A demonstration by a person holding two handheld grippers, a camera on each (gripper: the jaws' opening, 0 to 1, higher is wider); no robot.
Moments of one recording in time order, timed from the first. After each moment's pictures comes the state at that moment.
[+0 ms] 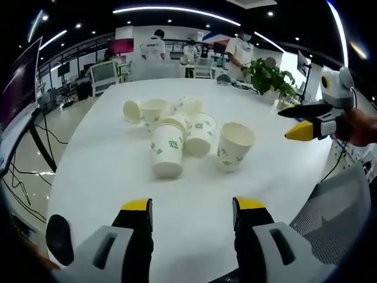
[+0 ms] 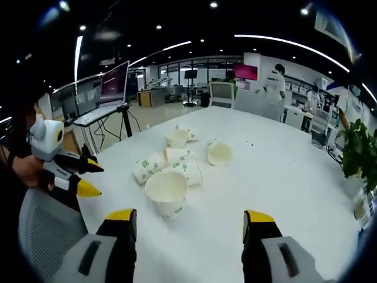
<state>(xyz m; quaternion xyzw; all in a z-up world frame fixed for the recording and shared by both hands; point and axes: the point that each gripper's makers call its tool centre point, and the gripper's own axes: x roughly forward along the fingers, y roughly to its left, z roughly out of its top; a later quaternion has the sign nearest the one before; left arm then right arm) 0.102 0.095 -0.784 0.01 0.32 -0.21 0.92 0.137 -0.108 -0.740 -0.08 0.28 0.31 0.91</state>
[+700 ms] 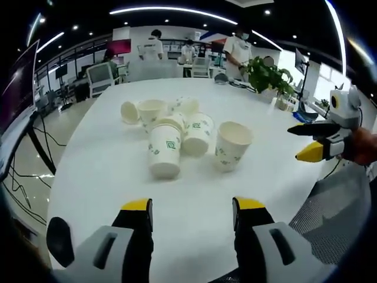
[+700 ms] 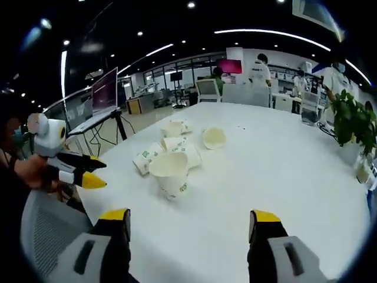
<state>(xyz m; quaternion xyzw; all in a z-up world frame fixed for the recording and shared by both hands) 0.103 0.092 -0.788 0.02 0.32 -0.22 0.92 0.097 -0.119 -0.761 -0.01 0.29 0.27 0.92</state>
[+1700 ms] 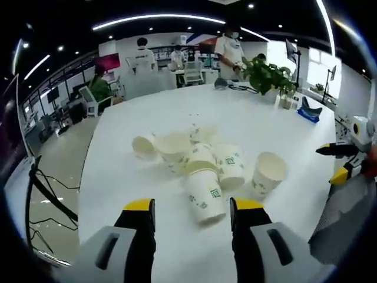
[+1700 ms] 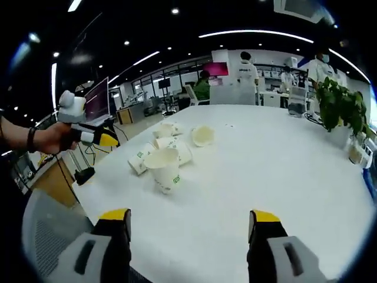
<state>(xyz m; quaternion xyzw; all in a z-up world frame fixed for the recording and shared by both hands) 0.210 0.131 -0.735 0.09 0.29 -0.24 0.92 0.081 -0.141 -0.765 0.02 0.28 0.24 0.93</state>
